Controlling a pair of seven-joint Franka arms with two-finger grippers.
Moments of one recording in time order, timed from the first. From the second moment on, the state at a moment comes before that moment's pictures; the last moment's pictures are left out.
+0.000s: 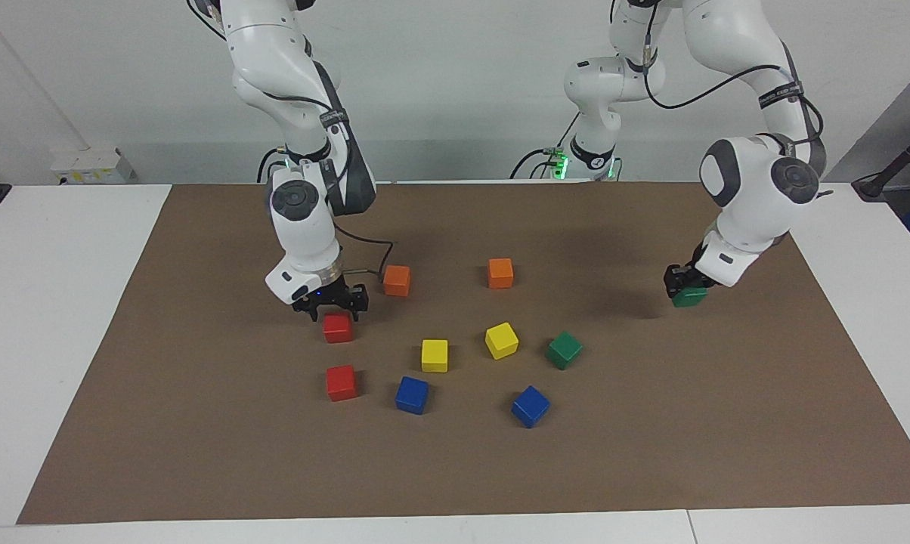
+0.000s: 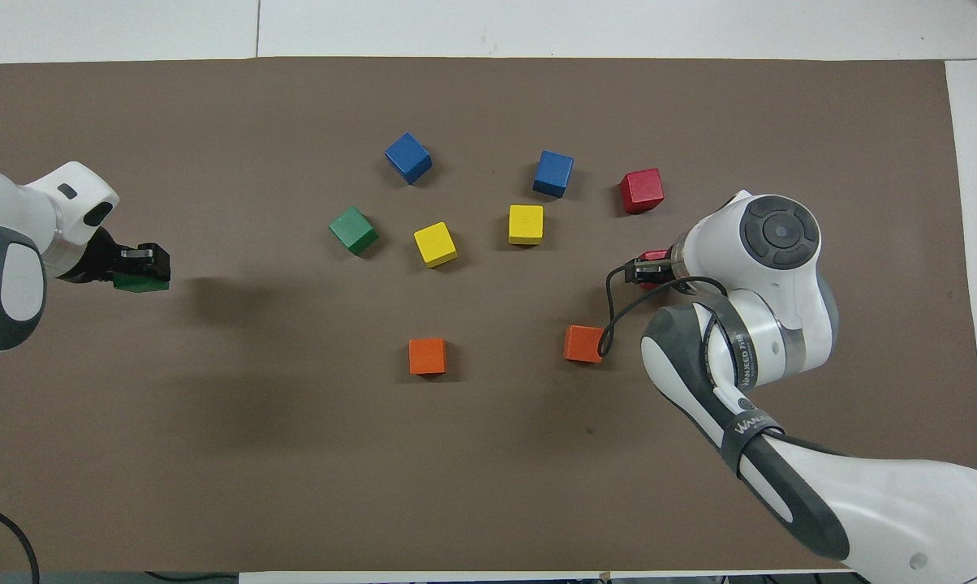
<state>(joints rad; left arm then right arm) 0.07 0.18 -0.03 -1.97 0.00 2.10 0.04 0.27 0.24 -0.04 -2.09 -0.02 2.36 0.28</state>
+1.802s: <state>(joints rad) 0.07 0.33 -0.05 -1.95 0.00 2.21 -0.01 -0.06 0.24 -0.04 -2.03 -0.02 2.30 -0.09</state>
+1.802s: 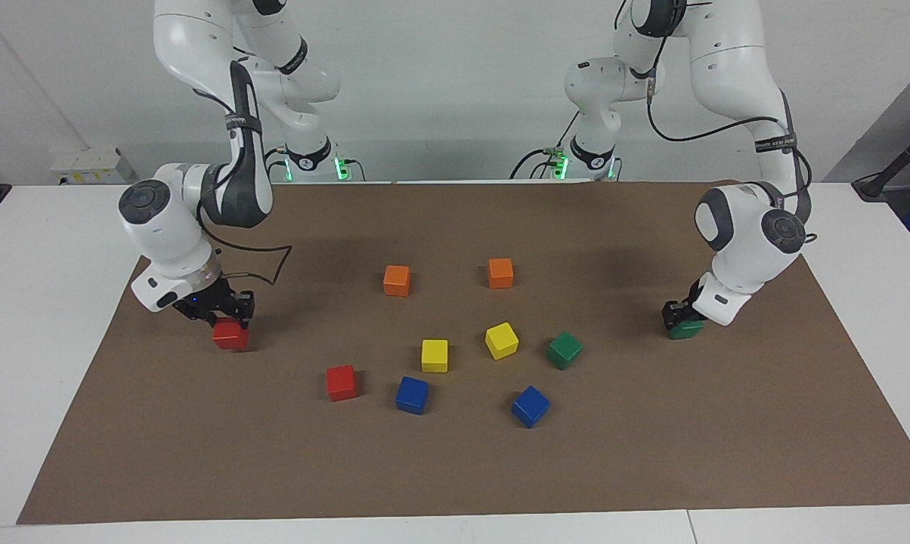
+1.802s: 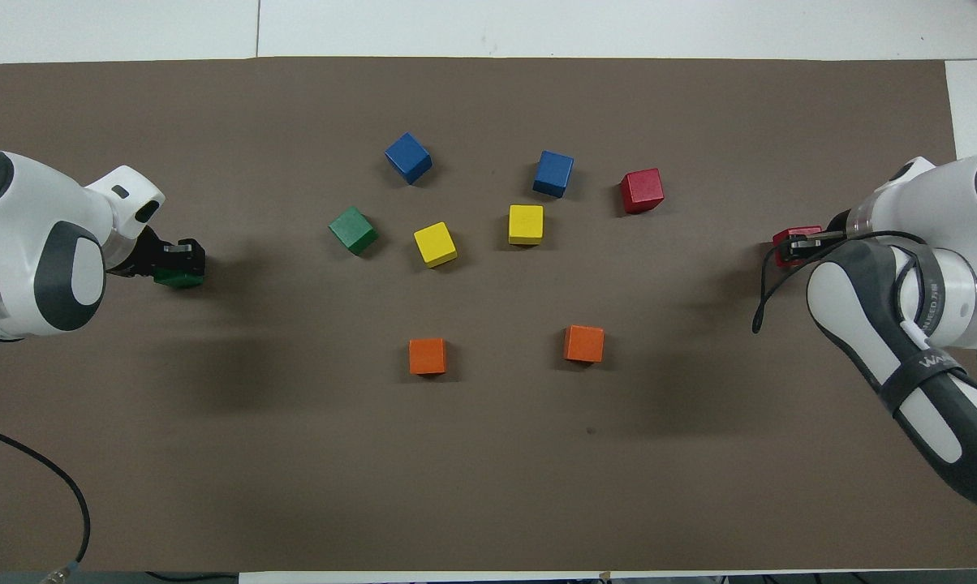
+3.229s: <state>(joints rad) -0.24 0.39 -0.06 -1.68 -0.02 2.10 -0.78 -0.06 0.25 -0.04 -2.06 -0.02 2.34 -0.09</state>
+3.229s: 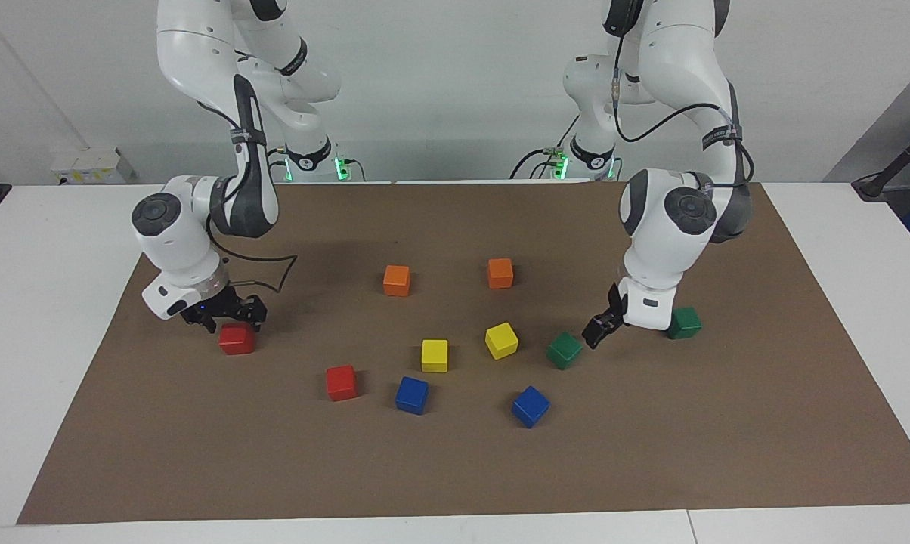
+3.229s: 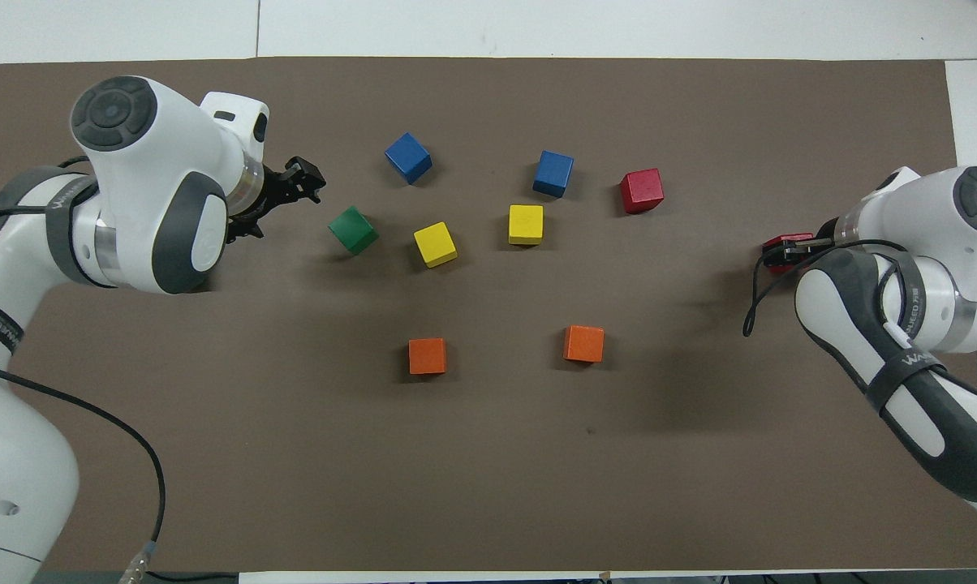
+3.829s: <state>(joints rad) -0.31 0.47 -0.06 -1.65 -0.02 2.17 -0.89 0.07 0.25 -0.01 -1.74 0.03 2.01 0.02</state>
